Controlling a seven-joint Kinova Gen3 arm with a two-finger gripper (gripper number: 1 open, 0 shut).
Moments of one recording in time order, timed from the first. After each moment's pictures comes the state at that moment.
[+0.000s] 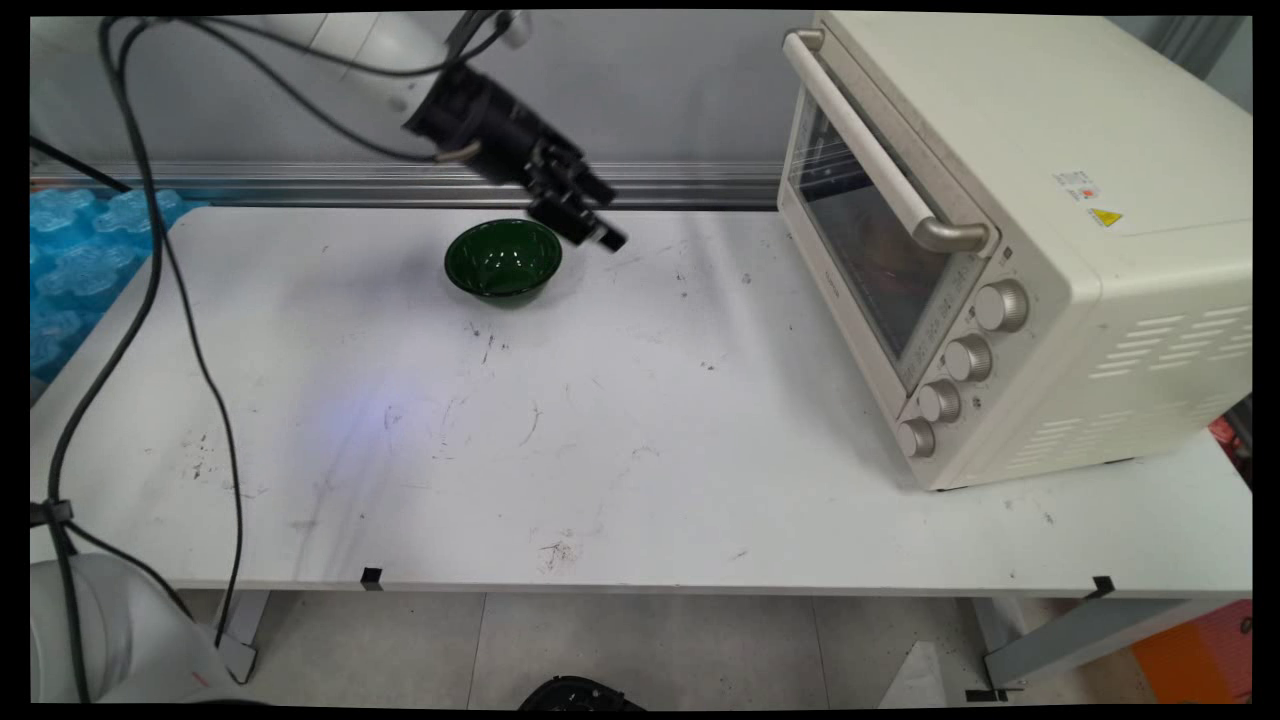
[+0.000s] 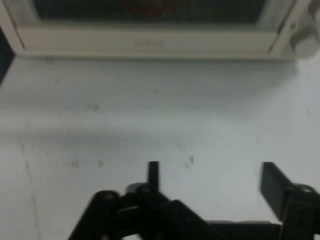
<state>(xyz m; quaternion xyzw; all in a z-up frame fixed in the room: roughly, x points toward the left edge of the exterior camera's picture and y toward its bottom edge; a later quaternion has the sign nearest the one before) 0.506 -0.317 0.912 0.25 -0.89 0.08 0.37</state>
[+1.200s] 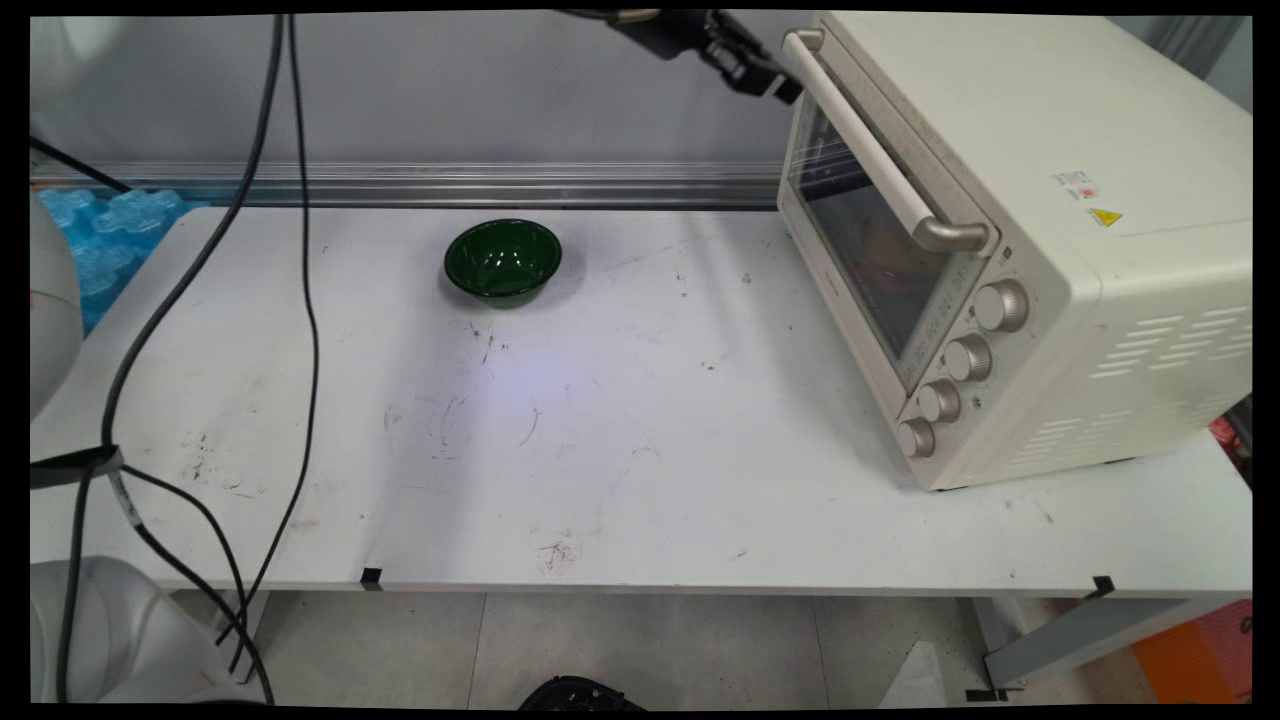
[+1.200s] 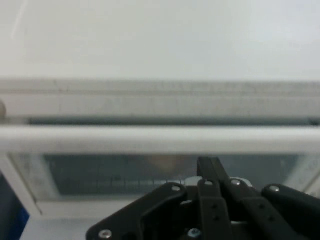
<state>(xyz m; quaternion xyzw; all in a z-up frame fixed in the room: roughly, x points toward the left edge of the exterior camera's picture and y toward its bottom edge) 0.403 -0.413 0.980 0.24 -0.85 0.11 0.46</state>
